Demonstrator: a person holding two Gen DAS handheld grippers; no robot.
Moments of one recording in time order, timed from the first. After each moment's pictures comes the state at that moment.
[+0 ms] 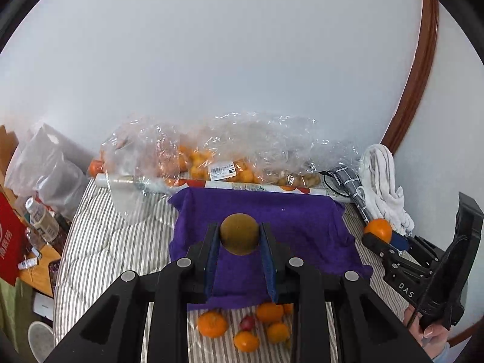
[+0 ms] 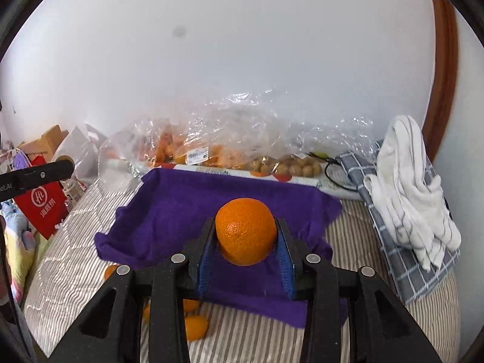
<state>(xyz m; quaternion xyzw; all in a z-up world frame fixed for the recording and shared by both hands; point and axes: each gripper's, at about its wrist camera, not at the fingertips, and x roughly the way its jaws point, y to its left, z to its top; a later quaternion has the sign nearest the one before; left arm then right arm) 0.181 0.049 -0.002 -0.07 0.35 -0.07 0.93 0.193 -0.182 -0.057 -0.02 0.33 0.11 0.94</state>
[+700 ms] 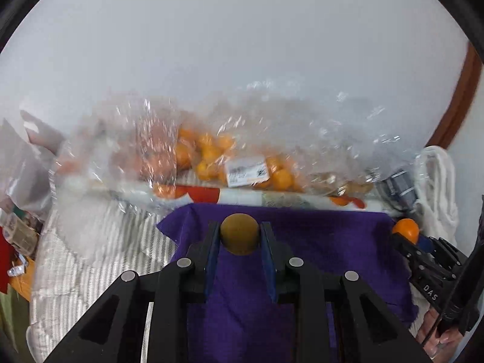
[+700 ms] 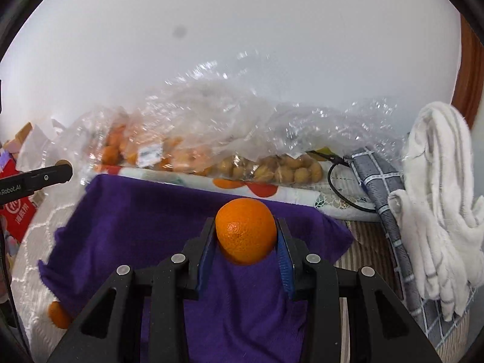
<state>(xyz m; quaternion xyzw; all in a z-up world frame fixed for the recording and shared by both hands) 0.317 0.056 -0.094 -0.08 0.43 -0.02 0.90 0.324 -0.195 -0.118 -0.03 0.37 0.10 0.92</state>
